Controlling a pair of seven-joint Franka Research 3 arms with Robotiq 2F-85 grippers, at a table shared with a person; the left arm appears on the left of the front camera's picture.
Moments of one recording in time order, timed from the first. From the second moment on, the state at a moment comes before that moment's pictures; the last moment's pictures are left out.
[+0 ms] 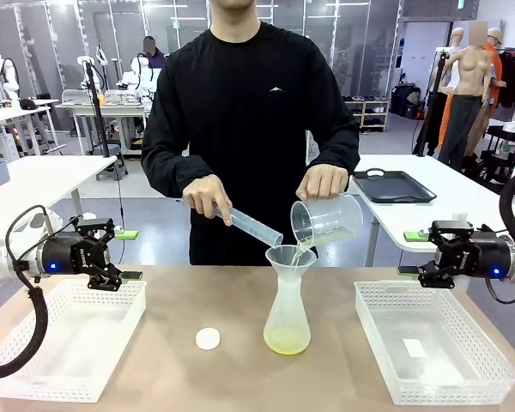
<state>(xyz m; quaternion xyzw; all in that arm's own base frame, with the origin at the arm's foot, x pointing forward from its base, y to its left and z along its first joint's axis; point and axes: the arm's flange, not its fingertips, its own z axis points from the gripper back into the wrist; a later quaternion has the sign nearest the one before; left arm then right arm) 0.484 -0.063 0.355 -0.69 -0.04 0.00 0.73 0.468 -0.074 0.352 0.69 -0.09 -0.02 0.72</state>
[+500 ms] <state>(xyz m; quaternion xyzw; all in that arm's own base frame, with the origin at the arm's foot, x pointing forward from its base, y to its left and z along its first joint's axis) 0.484 -0.063 0.355 -0.69 -0.04 0.00 0.73 0.468 -0.074 0.352 0.69 -0.09 -0.02 0.72</state>
